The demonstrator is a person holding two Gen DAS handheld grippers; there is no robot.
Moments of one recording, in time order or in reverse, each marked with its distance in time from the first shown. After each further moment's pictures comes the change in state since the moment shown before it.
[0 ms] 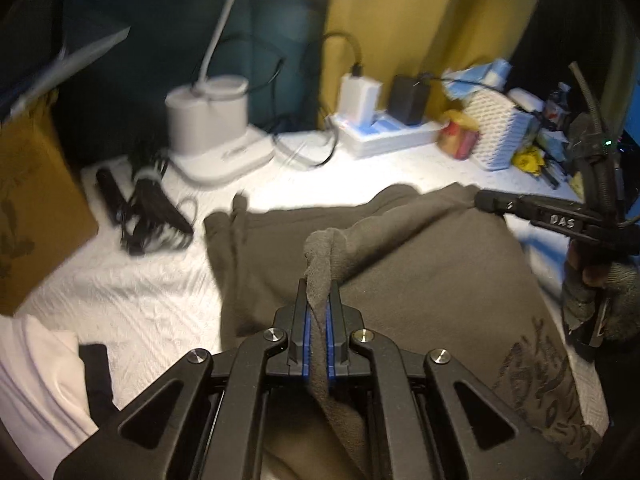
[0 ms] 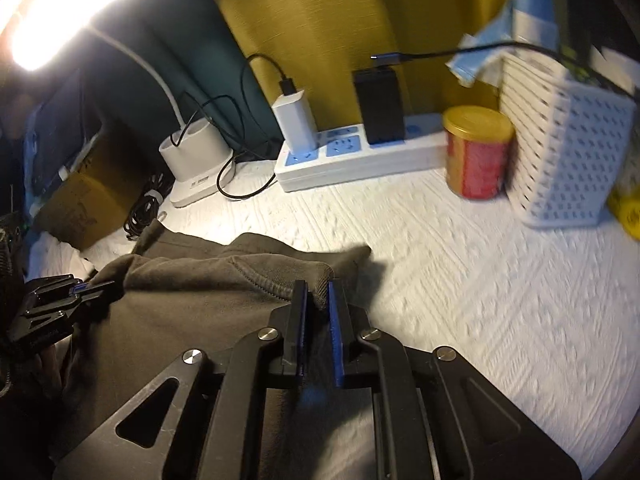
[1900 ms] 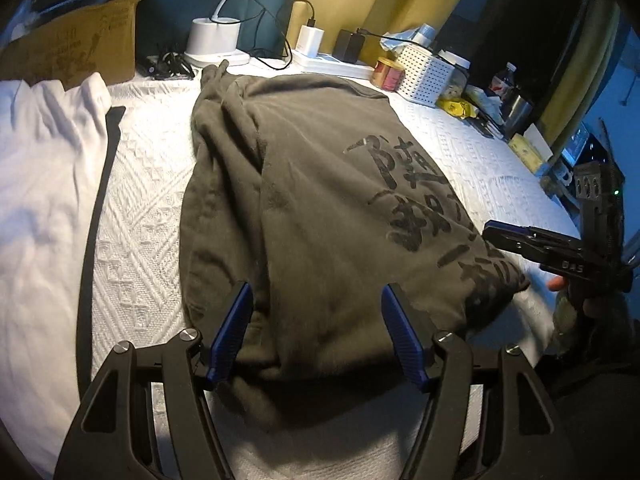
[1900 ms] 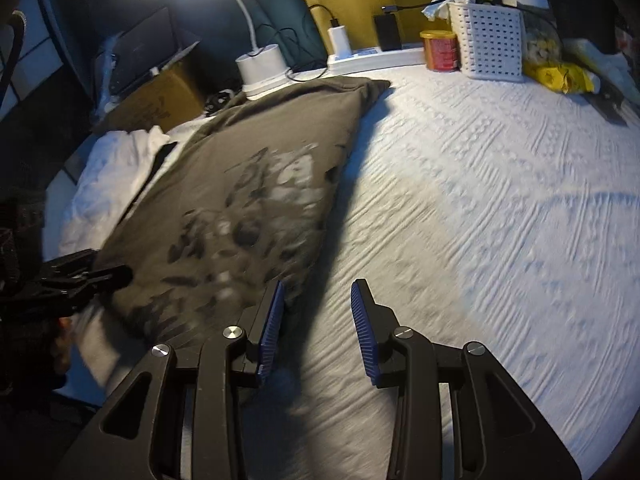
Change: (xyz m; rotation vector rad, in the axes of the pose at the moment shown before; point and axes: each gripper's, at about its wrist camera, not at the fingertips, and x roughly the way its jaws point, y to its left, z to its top) left arm -0.110 -0.072 -0.168 -0.093 0.036 -0.102; right arm -0.145 0.062 -0.190 0.015 0.086 0.039
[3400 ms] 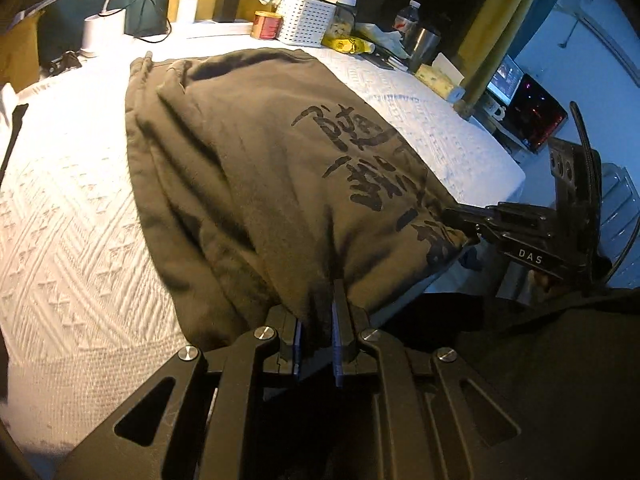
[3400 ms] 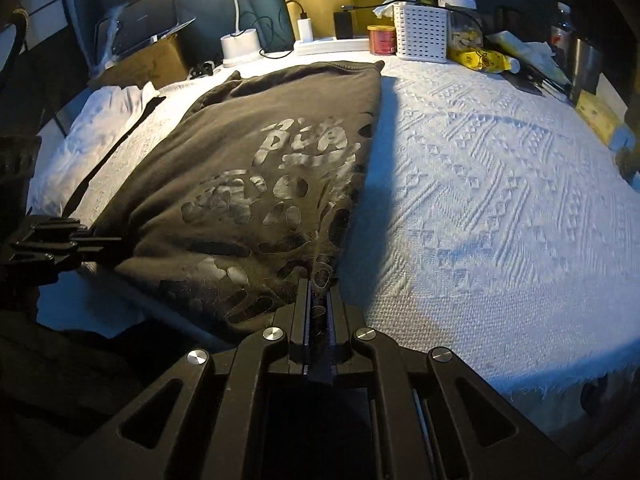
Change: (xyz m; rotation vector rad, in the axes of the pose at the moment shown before) left arm -0.008 -0.101 -0.057 0.151 0.116 -0.197; right arm -0.080 0.001 -0.114 -0.045 0.002 -0.204
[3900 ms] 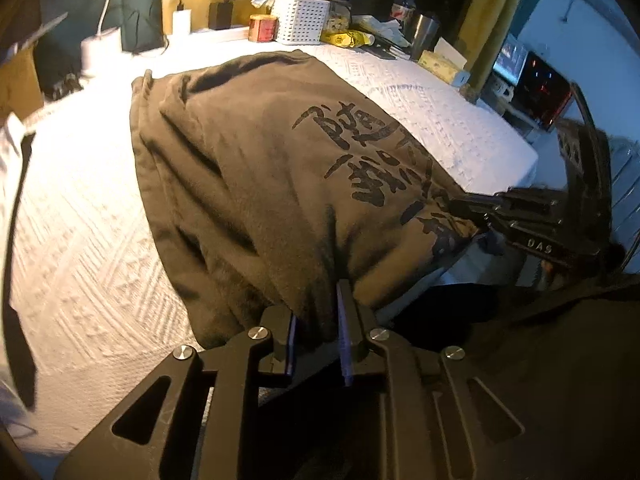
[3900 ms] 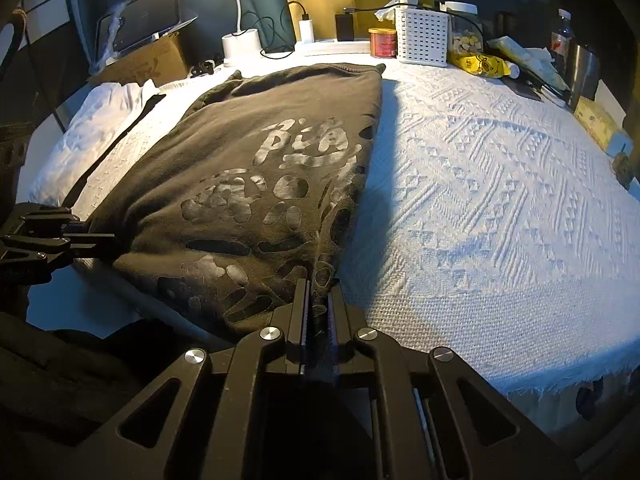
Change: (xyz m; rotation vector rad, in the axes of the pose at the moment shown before) left arm 0.000 -0.015 0.007 0.082 0.022 0.096; right arm -0.001 0.005 -0.001 -0.015 -0.004 -0.014
